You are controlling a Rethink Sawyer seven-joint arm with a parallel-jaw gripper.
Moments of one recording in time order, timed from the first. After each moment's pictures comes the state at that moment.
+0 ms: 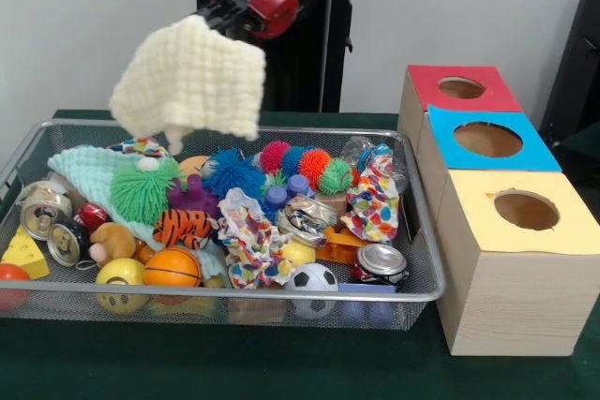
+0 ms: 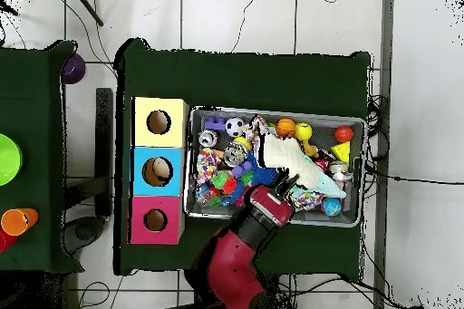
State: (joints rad) arm 0.47 -0.08 -0.86 2.08 0.60 -1.00 2.21
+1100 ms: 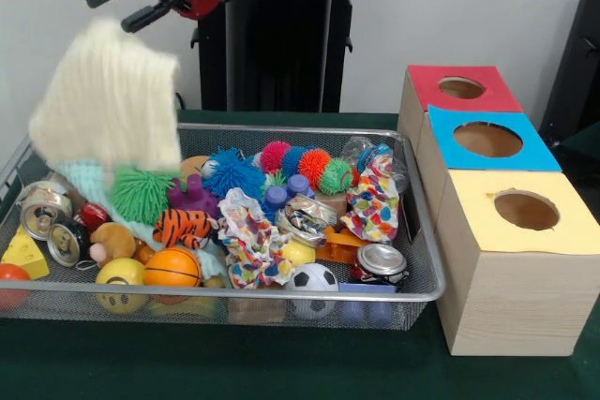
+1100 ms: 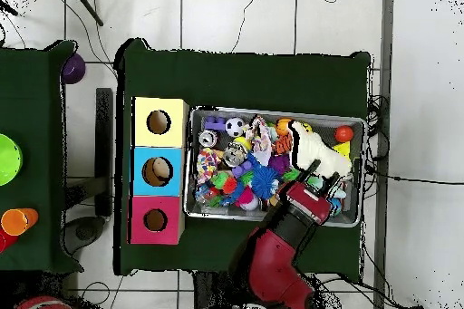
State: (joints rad) arm 0.23 -0.18 -0.87 2.02 0.34 -1.12 2.21
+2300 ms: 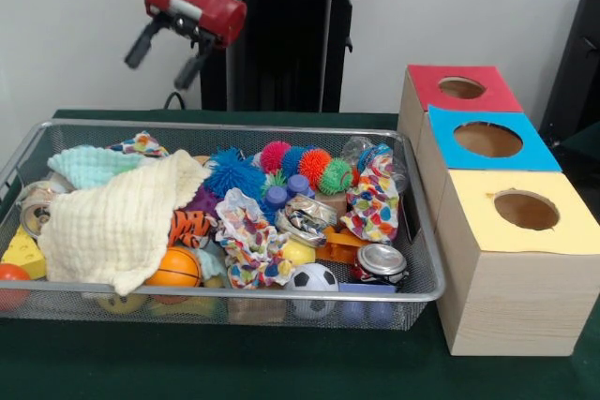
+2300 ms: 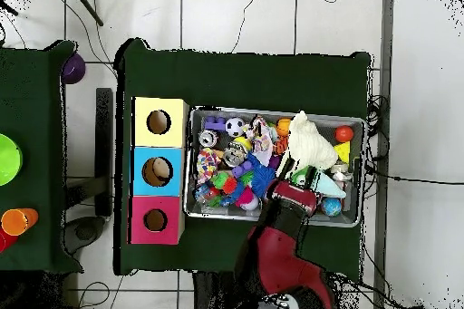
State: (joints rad) arm 0.09 -0.37 -0.74 1.92 -0.18 -0.86 2.21
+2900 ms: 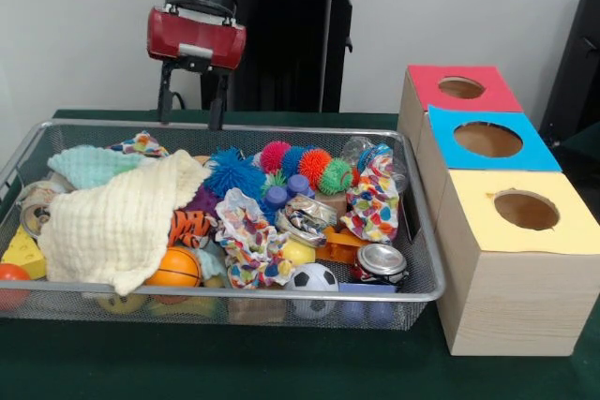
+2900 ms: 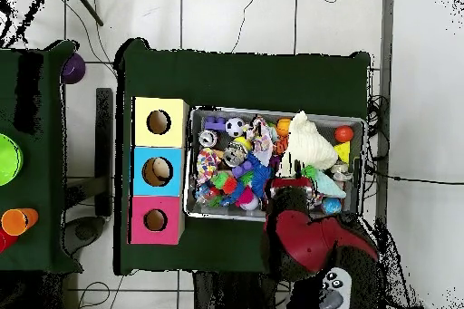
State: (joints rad) arm -0.22 -0.68 -0.29 1.76 -0.97 -0.39 2.27
